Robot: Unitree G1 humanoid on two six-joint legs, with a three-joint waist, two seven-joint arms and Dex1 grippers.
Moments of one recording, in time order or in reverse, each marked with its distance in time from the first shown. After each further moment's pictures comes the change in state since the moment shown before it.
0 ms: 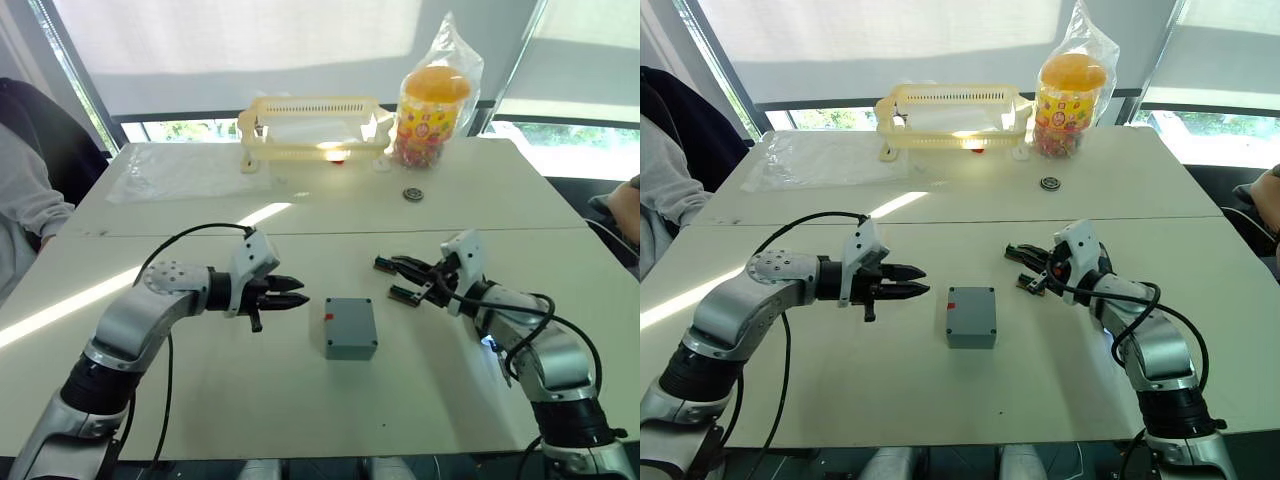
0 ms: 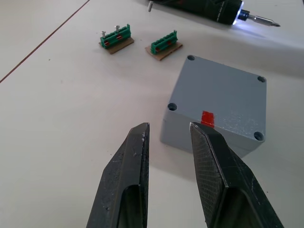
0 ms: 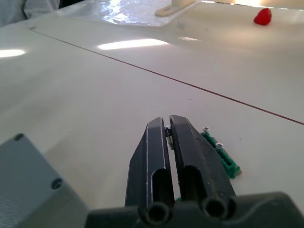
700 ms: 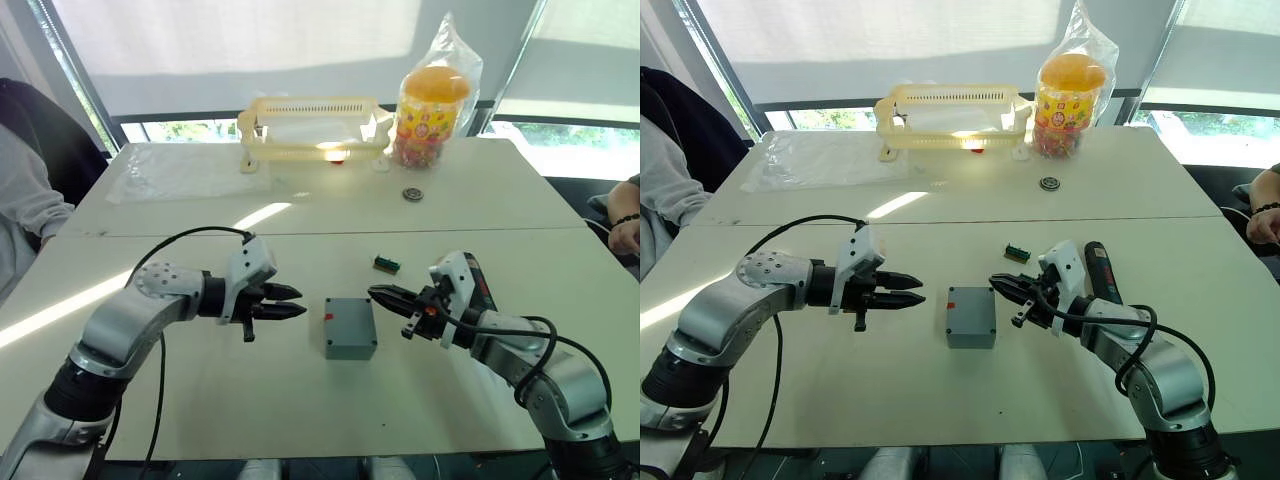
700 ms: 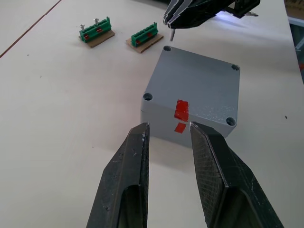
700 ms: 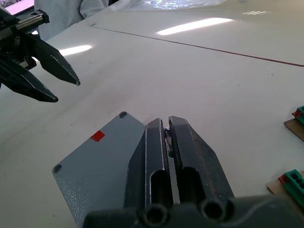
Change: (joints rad) left arm 0.022 0.033 0.000 -0.035 -0.031 0.018 -0.012; right arm 0.109 -0.002 0.034 -0.175 0.128 0.157 -0.026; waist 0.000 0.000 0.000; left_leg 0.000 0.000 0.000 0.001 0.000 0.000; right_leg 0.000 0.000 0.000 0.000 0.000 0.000
